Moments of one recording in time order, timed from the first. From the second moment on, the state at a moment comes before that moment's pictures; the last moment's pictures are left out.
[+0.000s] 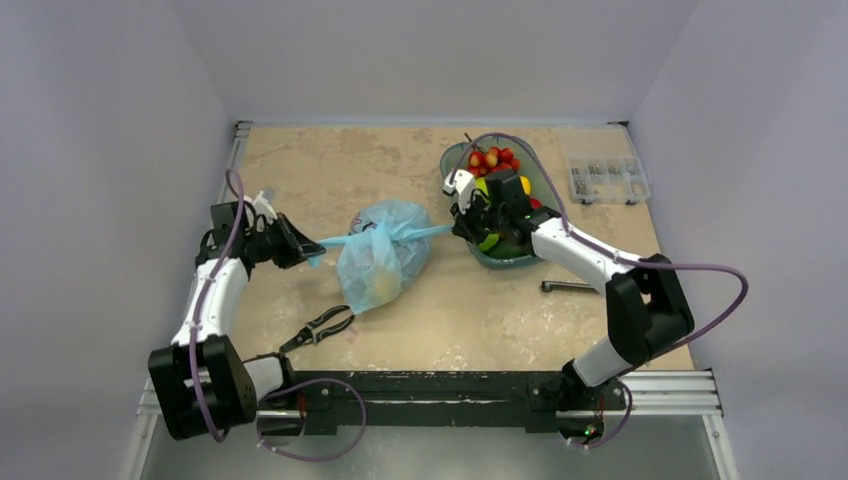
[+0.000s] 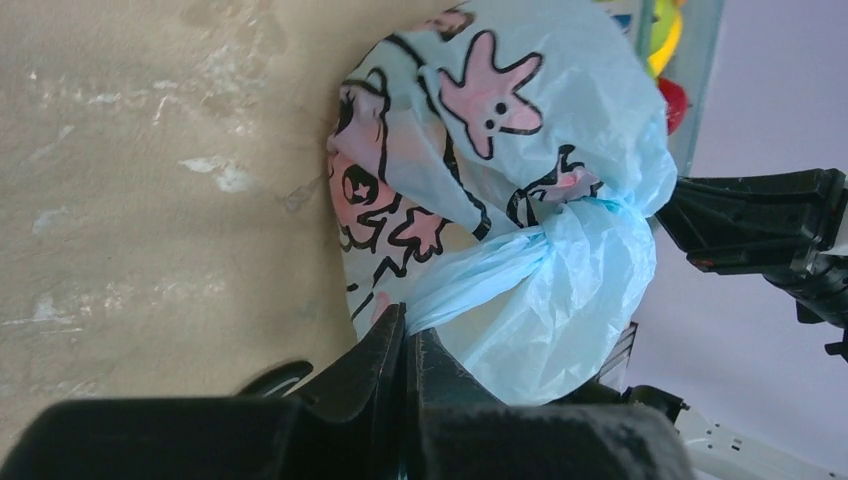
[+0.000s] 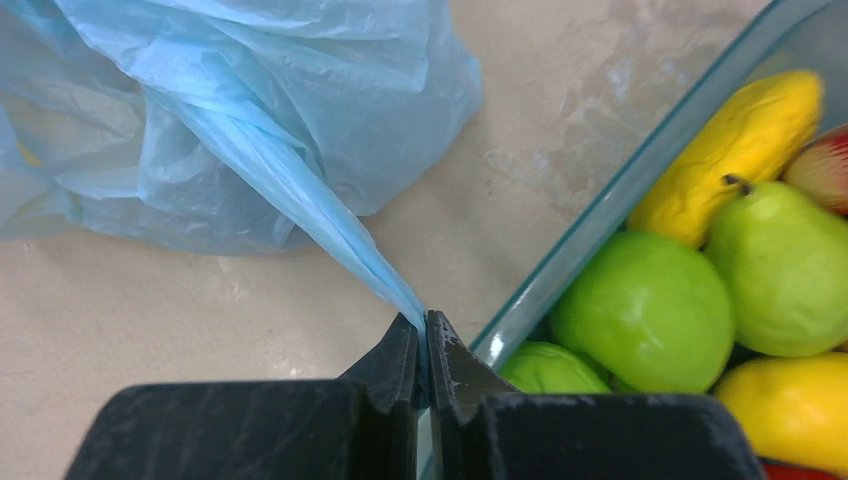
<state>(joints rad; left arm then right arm) 0.25 1.21 0.74 -0.48 0.70 -0.43 0.49 1.57 1.00 -0.17 -0.33 -0.33</state>
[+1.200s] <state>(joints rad) -0.11 1.26 0.85 -0.09 0.79 -0.42 0.67 1.70 1.32 -0.12 -0.65 -0.01</state>
